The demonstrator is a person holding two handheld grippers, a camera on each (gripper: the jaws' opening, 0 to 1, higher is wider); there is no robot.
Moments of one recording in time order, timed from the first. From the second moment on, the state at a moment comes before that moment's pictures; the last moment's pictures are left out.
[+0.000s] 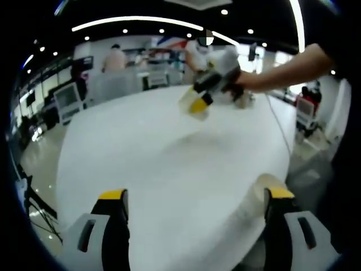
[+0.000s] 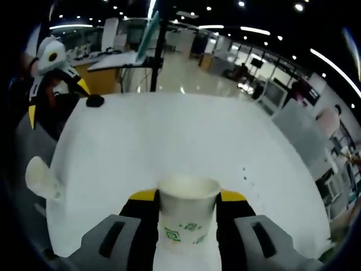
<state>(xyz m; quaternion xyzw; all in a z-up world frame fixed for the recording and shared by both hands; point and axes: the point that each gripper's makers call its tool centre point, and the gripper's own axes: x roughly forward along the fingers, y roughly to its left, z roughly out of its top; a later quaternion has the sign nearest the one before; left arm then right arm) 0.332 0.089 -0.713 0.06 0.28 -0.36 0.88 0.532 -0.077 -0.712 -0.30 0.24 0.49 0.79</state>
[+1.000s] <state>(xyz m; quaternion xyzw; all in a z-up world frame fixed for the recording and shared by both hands) 0.311 0.074 -0.713 0.09 0.28 -0.42 0.86 0.416 -0.069 -0.580 -0.15 0.11 0.49 0.85</state>
